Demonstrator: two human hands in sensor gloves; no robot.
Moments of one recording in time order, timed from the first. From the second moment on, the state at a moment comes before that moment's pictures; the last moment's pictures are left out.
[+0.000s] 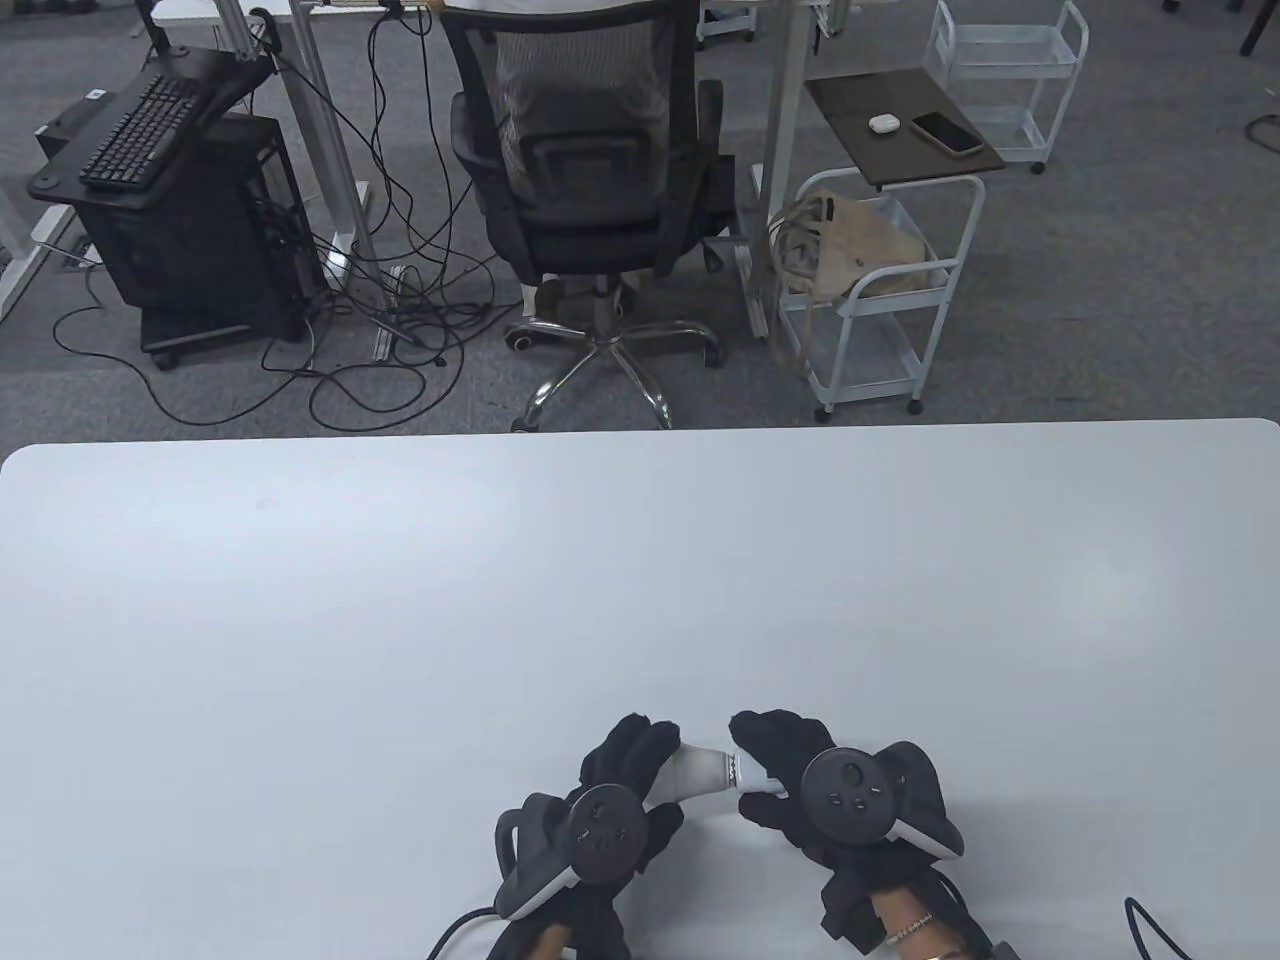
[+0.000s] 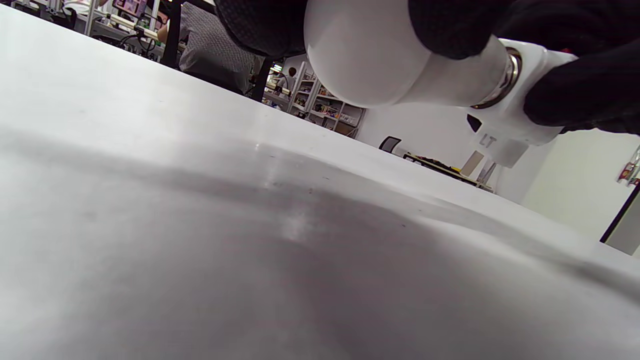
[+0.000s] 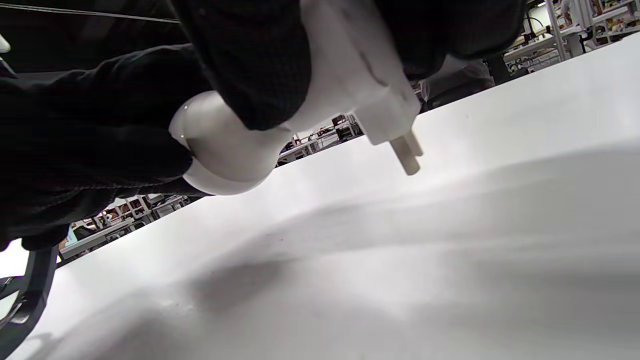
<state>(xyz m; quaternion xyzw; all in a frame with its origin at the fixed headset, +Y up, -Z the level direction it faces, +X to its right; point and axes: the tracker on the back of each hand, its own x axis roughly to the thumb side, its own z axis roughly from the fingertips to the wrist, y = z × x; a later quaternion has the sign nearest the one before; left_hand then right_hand) -0.092 -0.748 -0.261 -0.01 -0.19 0.19 0.96 0.132 -0.726 -0.276 0.23 0.00 0.95 0.23</state>
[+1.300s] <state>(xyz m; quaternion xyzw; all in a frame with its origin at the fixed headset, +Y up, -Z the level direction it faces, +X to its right) -0.113 -0.748 -0.273 -0.11 -0.18 0.36 0.91 0.139 -0.727 -0.279 0.25 -0.01 0.92 0.29</state>
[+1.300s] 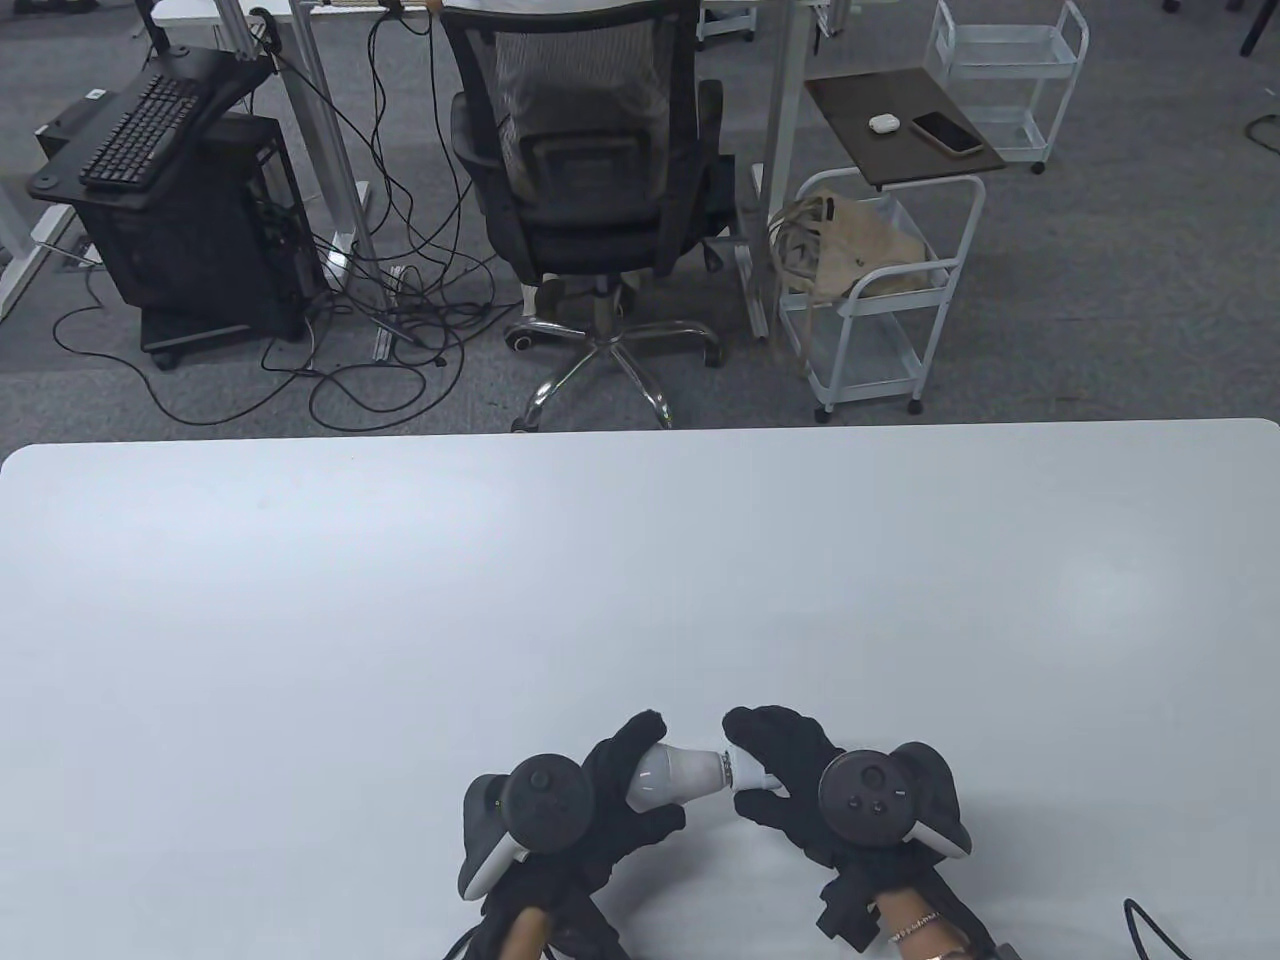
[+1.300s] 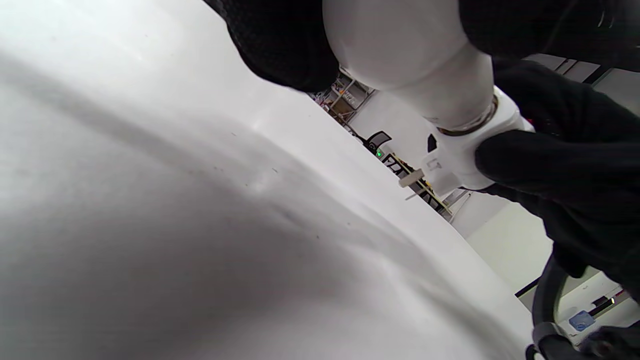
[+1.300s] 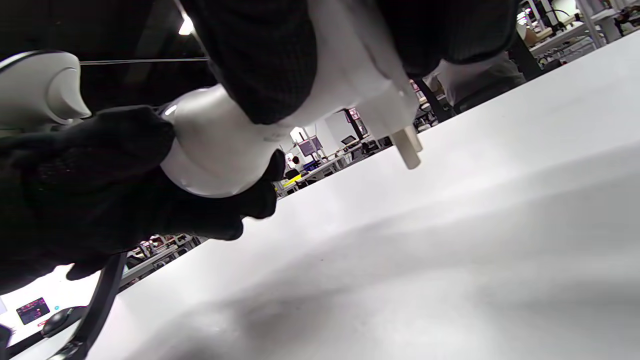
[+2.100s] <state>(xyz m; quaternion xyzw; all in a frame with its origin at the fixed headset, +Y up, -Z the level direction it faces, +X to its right) -0.119 -0.749 -0.273 -0.10 -0.17 0.38 0.91 0.142 -0.731 -0.280 0.23 -0.01 0.92 0.31</state>
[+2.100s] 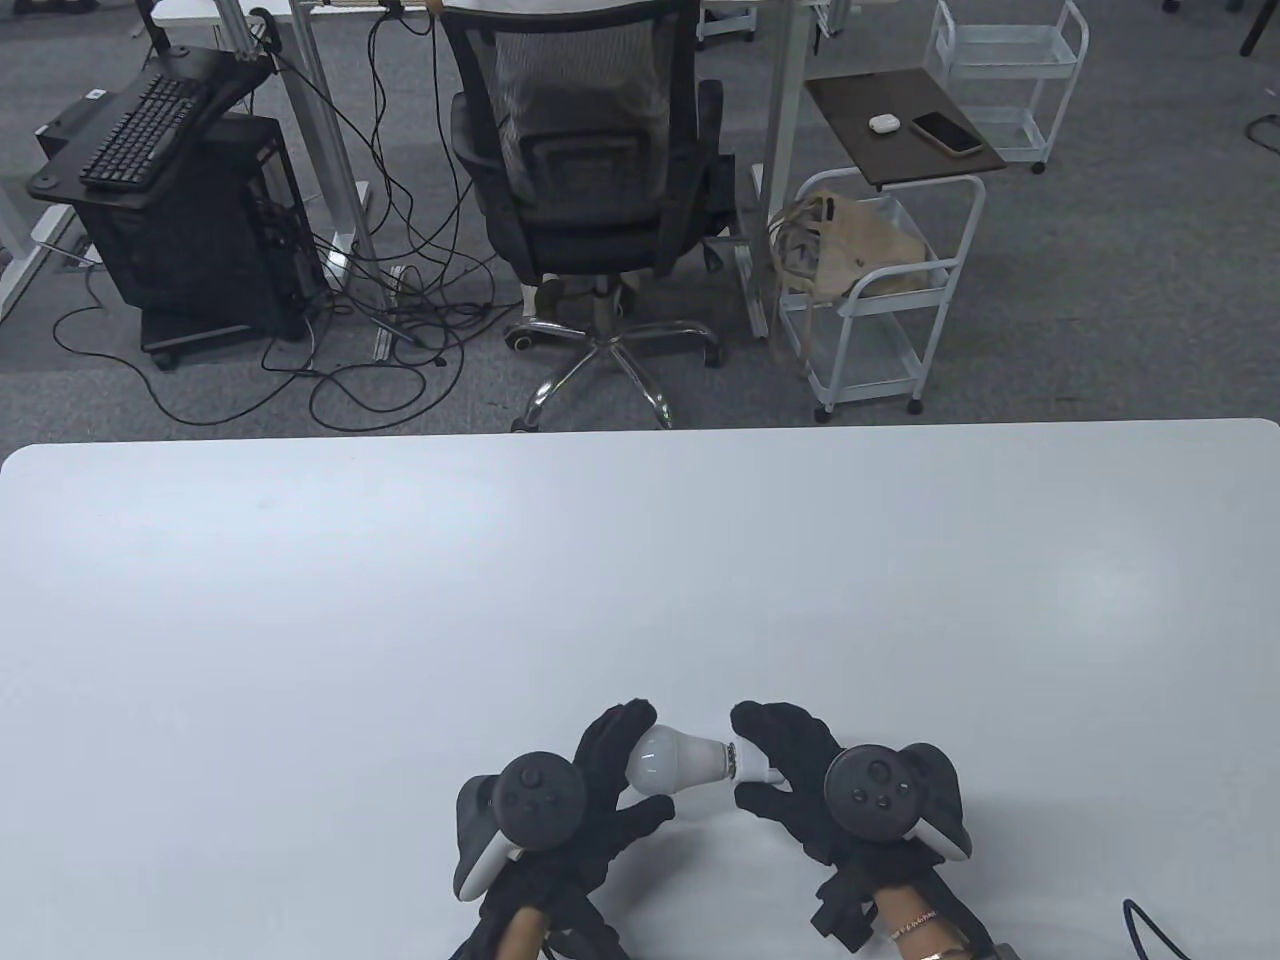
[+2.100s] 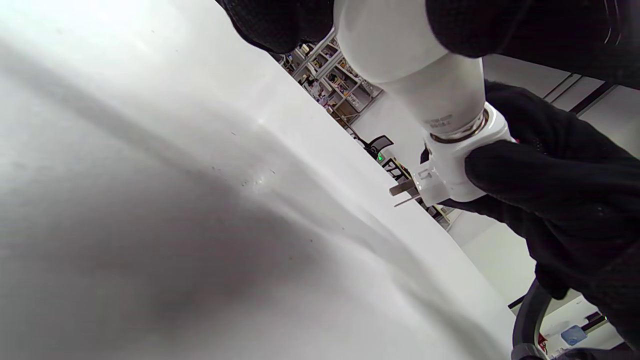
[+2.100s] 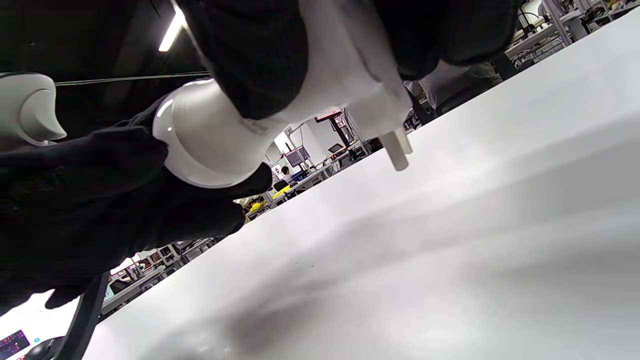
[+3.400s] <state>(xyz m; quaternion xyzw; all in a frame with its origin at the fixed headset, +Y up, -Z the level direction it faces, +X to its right) -0.122 -0.752 -0.275 -0.10 -0.15 0.40 0.90 0.141 -0.736 -0.284 0.22 0.01 0.91 0.34</state>
